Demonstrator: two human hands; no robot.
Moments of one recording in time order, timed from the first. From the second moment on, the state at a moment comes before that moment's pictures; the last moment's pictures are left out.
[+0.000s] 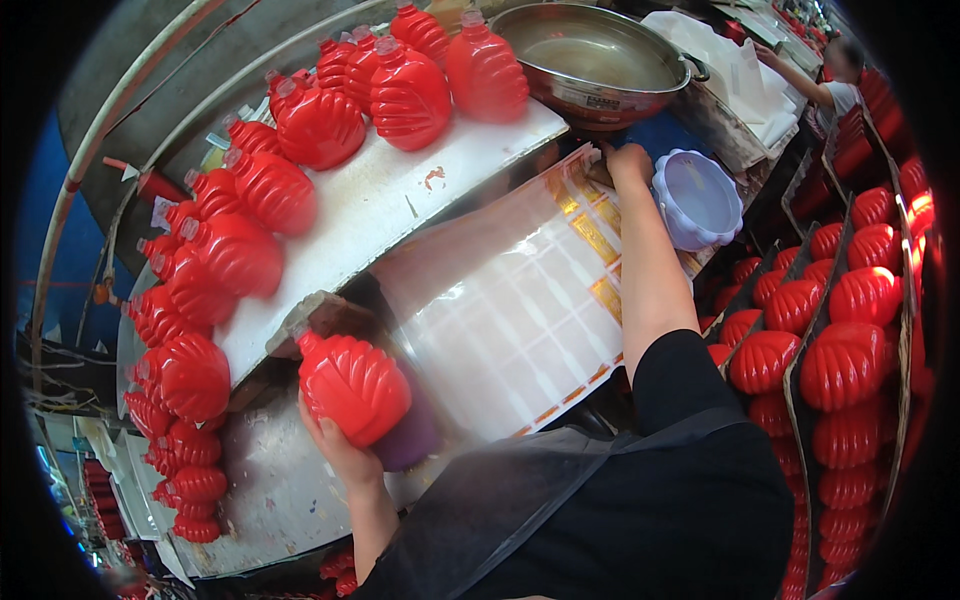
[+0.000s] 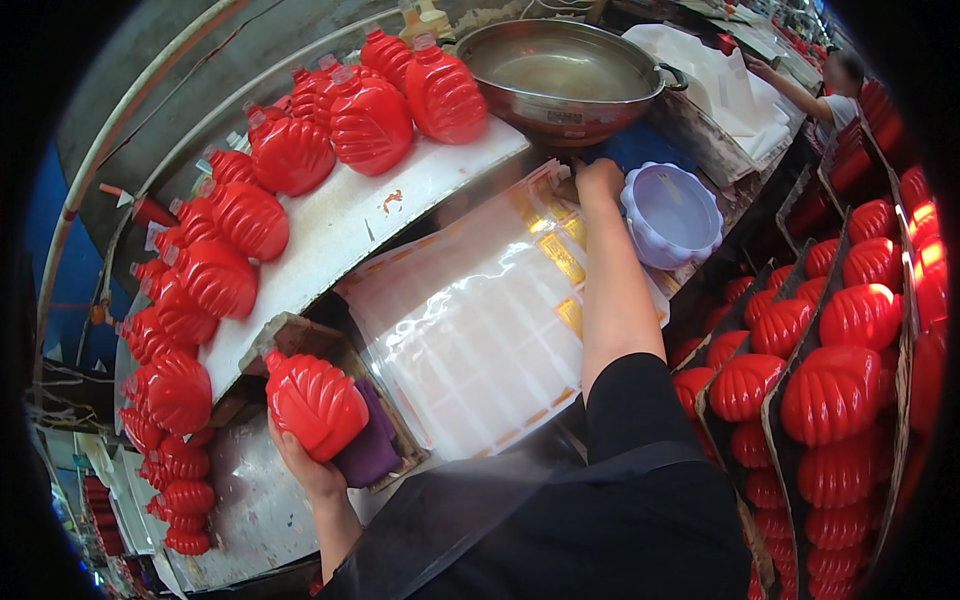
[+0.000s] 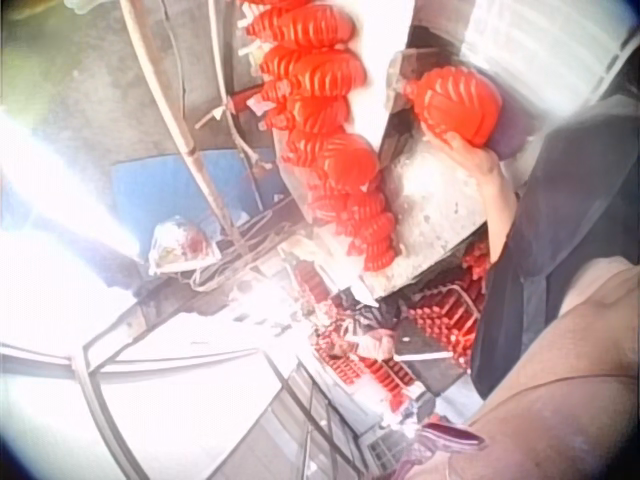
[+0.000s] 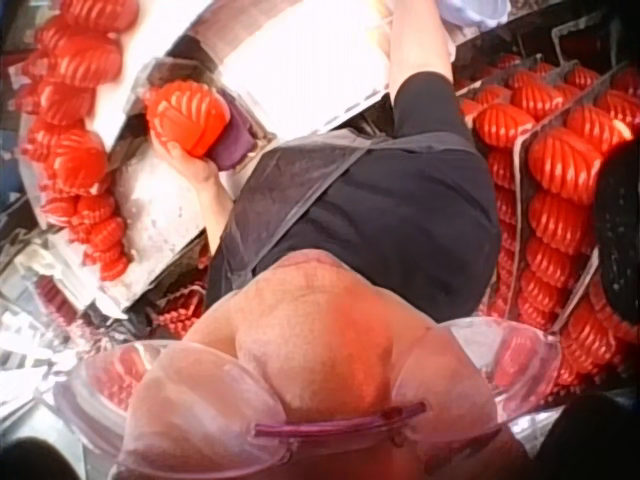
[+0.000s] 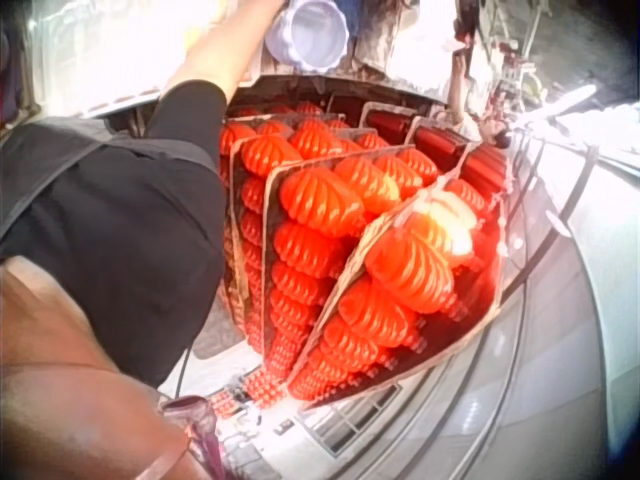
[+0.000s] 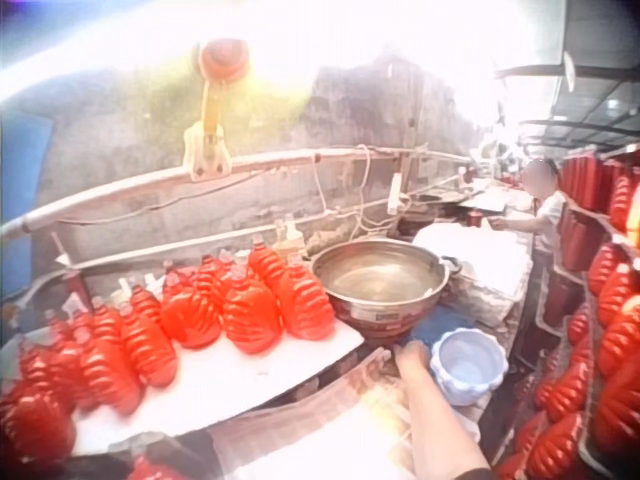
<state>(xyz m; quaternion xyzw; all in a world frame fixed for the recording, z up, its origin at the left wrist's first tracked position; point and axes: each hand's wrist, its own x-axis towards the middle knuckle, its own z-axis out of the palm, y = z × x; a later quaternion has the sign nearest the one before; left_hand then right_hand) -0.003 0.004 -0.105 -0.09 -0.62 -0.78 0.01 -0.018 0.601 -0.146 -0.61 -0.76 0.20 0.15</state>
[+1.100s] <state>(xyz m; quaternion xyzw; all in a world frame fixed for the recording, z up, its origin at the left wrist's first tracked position) -0.004 0.006 -0.105 -0.09 -0.62 -0.78 0.01 -0.022 0.581 -0.127 -0.58 -0.79 0.17 0.10</state>
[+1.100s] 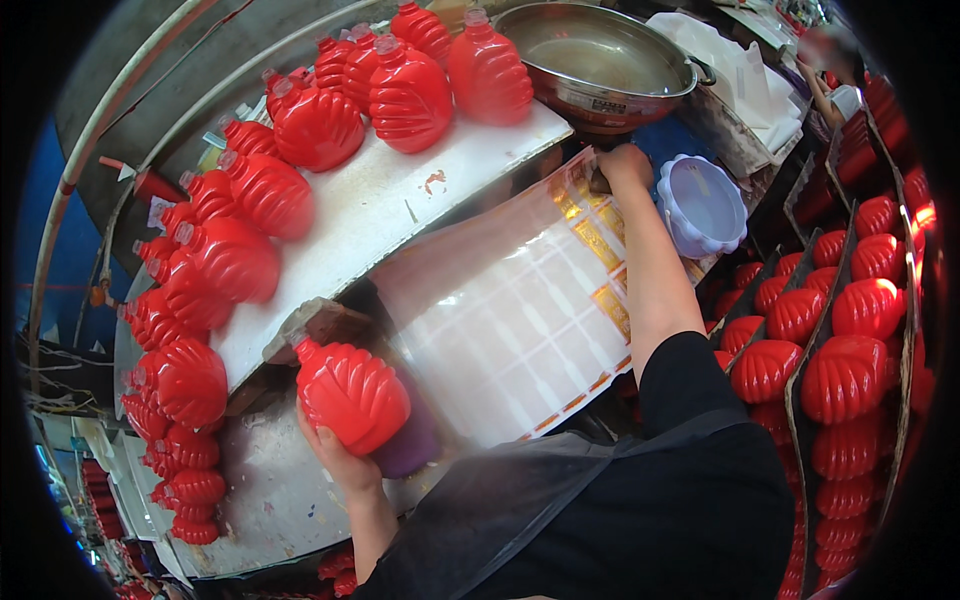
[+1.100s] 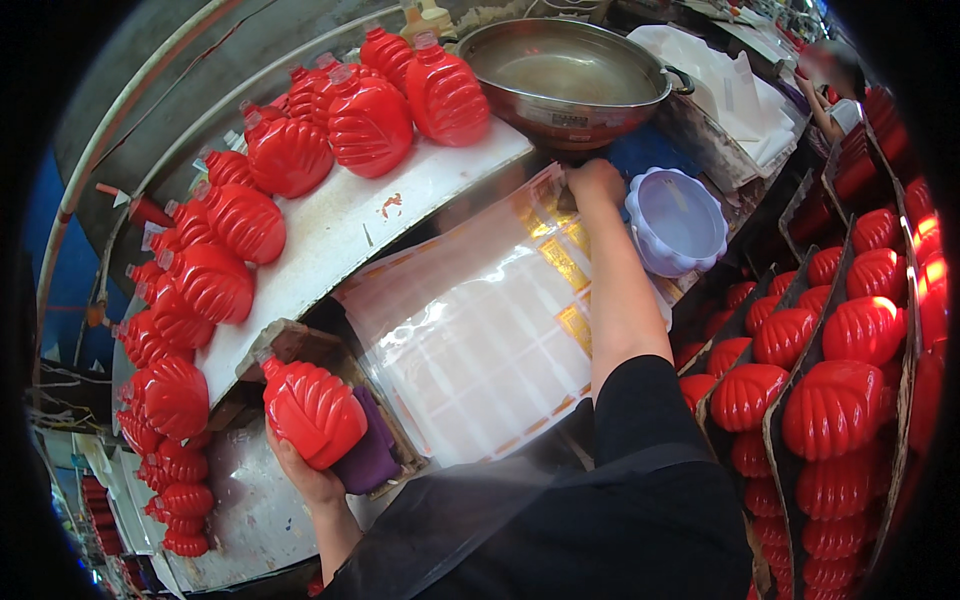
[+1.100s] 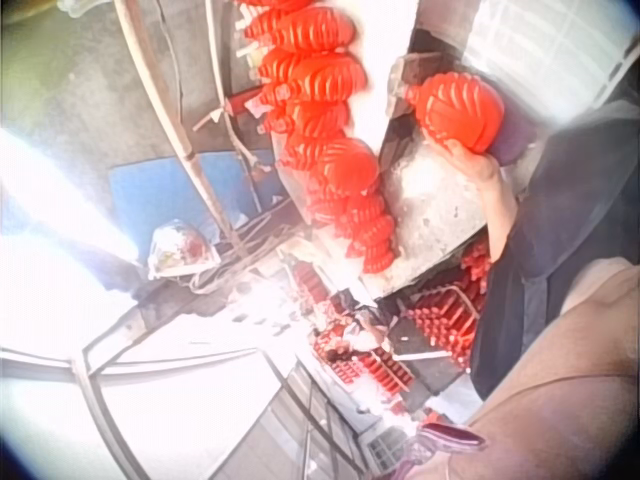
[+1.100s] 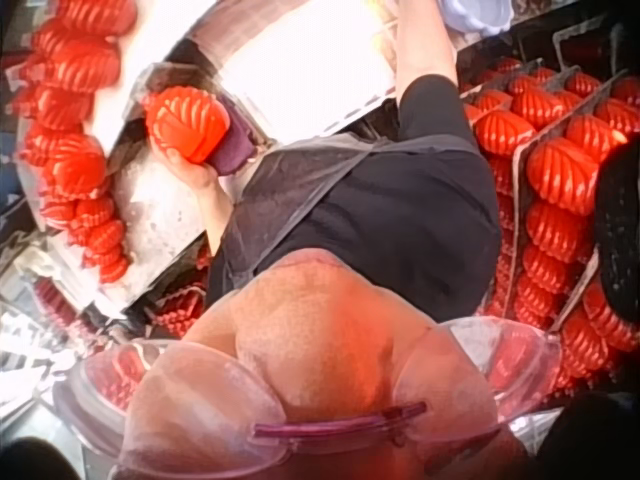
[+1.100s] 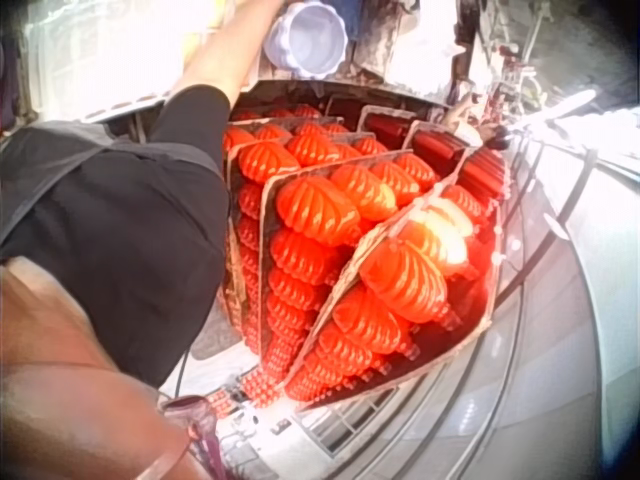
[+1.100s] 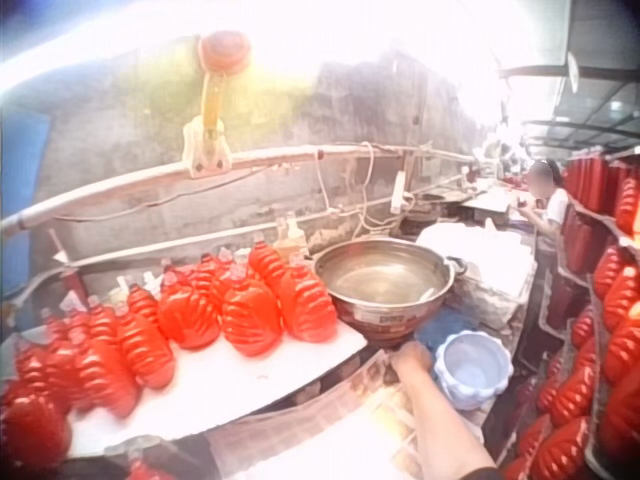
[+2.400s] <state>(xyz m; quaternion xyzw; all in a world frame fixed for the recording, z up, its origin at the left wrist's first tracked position) -0.007 -0.004 -0.110 -0.07 -0.60 -0.80 -0.01 0.171 0.383 -0.098 -0.30 -0.92 0.11 0.24</state>
